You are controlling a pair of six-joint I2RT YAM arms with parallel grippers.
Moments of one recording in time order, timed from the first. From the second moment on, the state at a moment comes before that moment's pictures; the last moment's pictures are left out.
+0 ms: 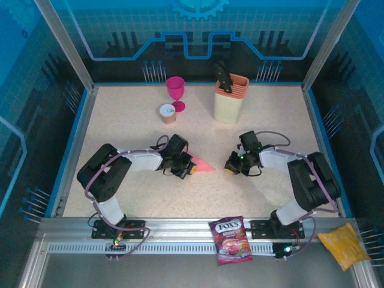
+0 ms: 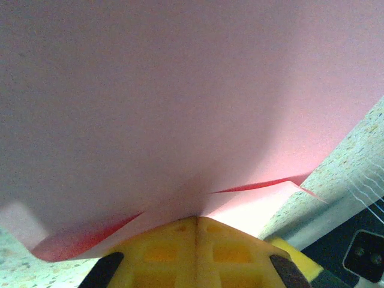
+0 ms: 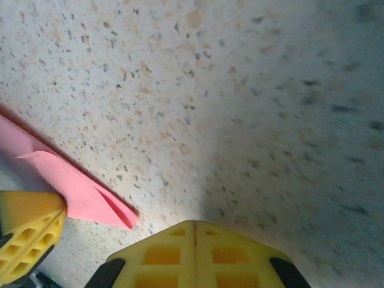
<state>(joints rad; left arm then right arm) -0.61 1.75 0.83 -0.13 0.35 -1.69 0.34 1.55 0.70 -0.35 -0.45 0.82</state>
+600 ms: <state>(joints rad) -0.62 1.75 0.83 -0.13 0.35 -1.69 0.57 1.71 0.87 -0.26 -0.47 0.86</state>
